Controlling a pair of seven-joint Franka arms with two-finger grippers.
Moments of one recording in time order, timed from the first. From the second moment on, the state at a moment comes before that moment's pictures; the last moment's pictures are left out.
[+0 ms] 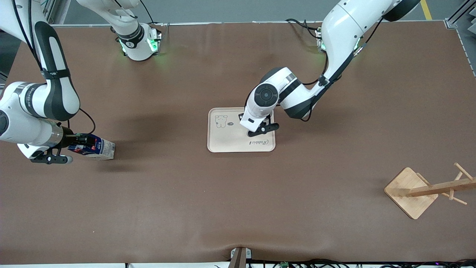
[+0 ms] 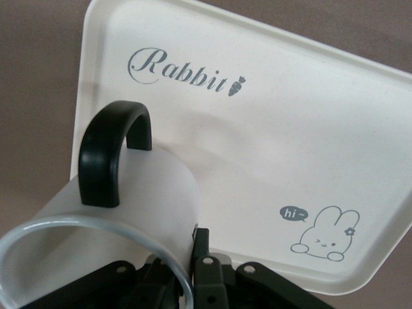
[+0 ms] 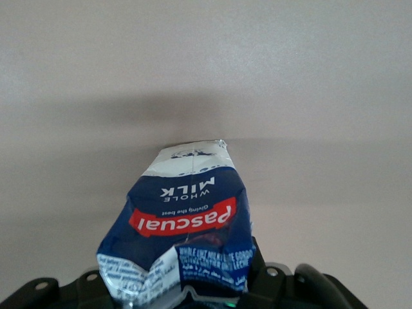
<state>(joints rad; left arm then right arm) -0.26 0.68 -0.58 -1.71 0.15 2.19 -1.15 -0.05 0.32 -0.10 -1.91 0.00 2.08 -0.12</state>
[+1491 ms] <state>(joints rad) -0.29 0.74 -0.57 -1.67 0.15 2.11 -1.18 0.18 0.32 -0.07 -1.55 0.09 1.57 0.14</state>
